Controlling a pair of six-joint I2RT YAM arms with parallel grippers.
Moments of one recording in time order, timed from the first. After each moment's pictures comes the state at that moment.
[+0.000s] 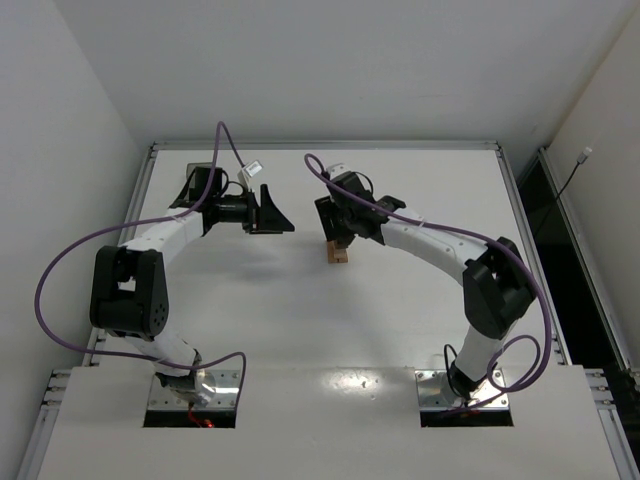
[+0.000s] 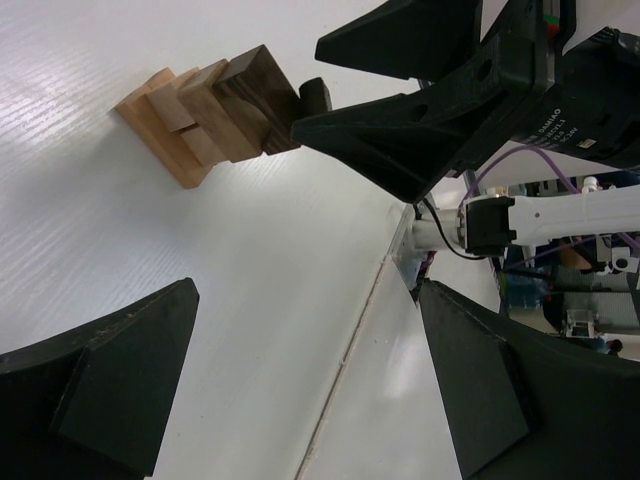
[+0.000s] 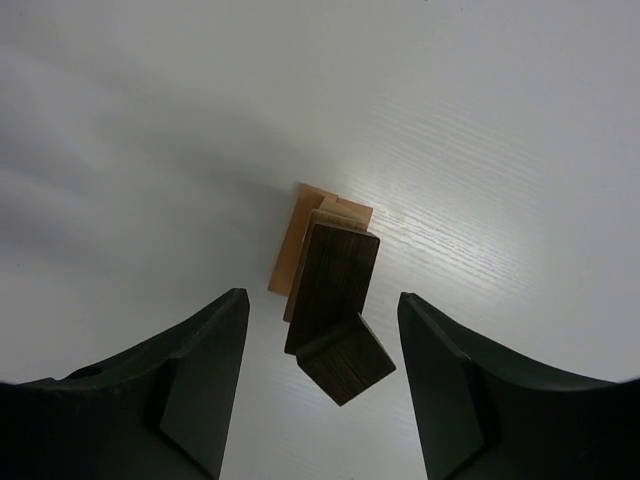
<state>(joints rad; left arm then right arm) -0.10 1.62 1.08 -0.19 1.09 -0.31 0.68 1.76 1.32 -0.38 0.23 0.21</state>
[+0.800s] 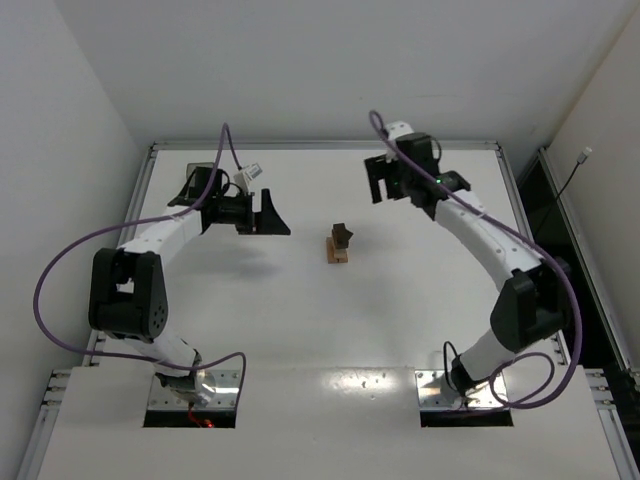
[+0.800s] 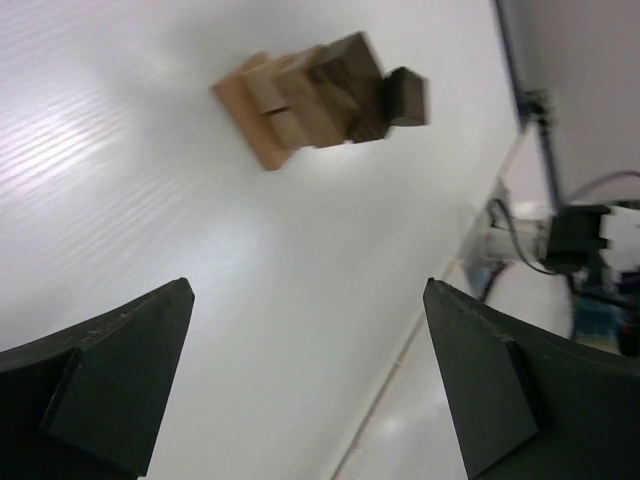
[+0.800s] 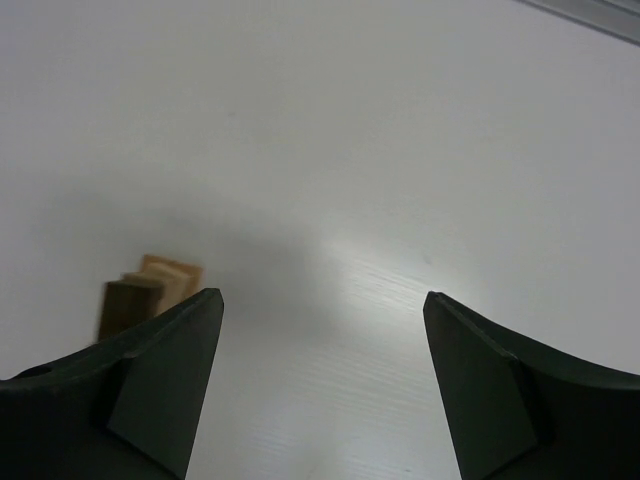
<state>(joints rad) -0.10 1.62 1.10 -0.32 0.94 -0.20 0.45 1.62 1.37 -0.40 0.14 0.01</state>
